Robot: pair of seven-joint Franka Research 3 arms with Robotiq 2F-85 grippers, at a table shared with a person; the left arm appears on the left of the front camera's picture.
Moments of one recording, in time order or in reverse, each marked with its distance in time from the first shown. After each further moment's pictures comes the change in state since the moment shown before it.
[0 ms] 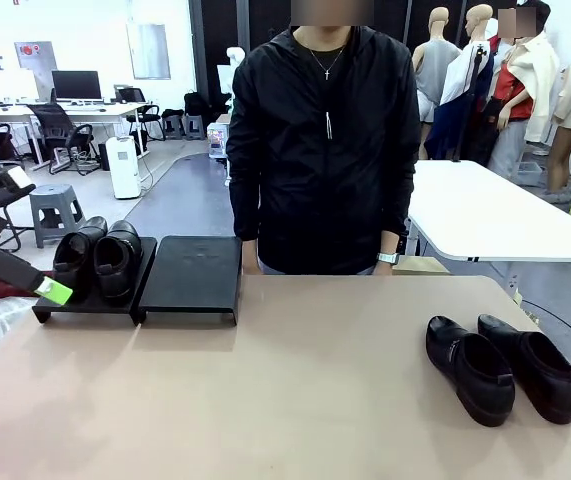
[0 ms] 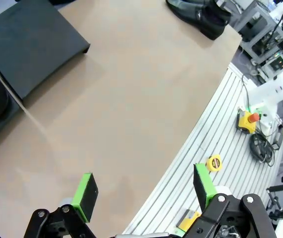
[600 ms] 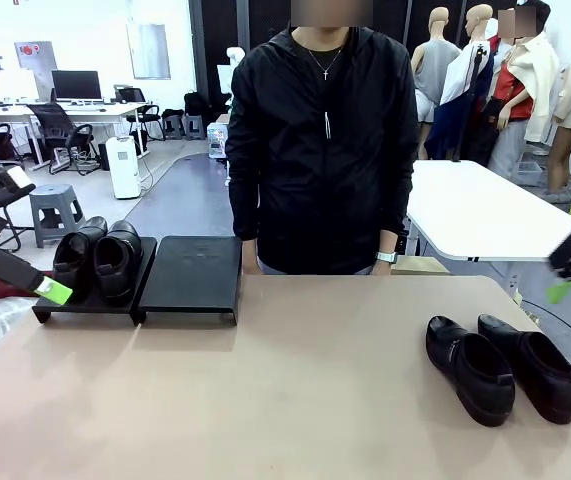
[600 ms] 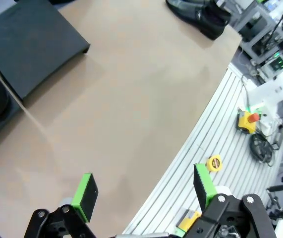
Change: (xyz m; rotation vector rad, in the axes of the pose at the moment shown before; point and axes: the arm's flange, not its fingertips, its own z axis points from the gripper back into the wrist) left arm 0.000 0.000 0.000 -0.001 0.000 0.001; right arm 0.028 0.073 -0.109 -0.615 -0.098 -0.007
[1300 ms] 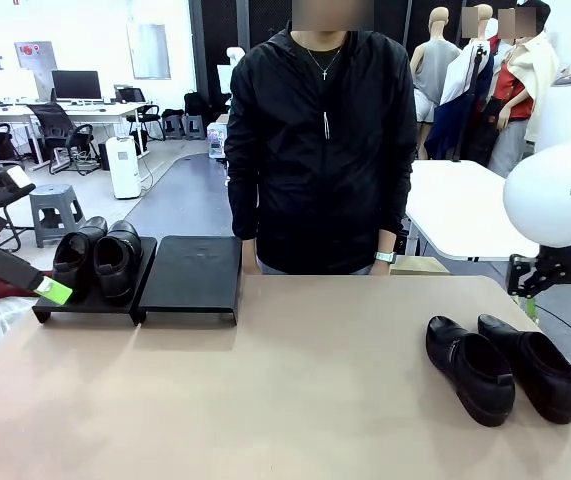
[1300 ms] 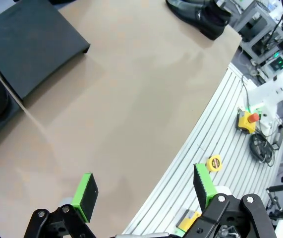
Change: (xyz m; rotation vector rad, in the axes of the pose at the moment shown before) left arm 0.000 0.000 0.000 0.000 0.000 0.001; right arm 0.029 0.037 -0.044 -0.335 -0.056 -0.039
